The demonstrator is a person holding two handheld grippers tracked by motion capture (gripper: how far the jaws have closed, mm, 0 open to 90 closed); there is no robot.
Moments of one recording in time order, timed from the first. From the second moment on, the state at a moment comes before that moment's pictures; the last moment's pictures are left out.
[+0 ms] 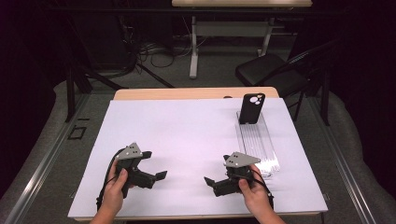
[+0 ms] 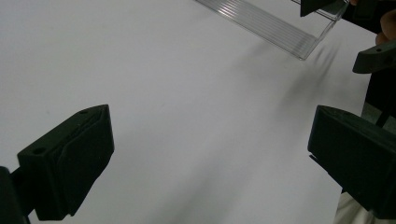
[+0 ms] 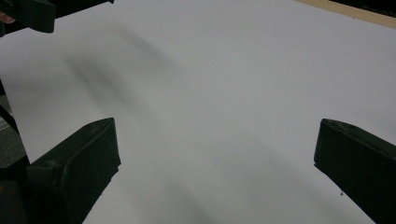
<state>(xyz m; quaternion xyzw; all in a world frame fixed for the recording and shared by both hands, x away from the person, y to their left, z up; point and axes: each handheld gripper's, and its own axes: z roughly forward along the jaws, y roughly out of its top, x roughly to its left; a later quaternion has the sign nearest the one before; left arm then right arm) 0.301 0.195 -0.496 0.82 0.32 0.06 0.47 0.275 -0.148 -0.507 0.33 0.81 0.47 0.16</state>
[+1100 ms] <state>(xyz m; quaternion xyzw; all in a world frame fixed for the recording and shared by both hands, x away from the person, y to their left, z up) 0.291 0.197 -0.513 0.81 0.32 0.07 0.48 0.267 -0.149 -0.527 0.33 0.80 0.47 0.15</state>
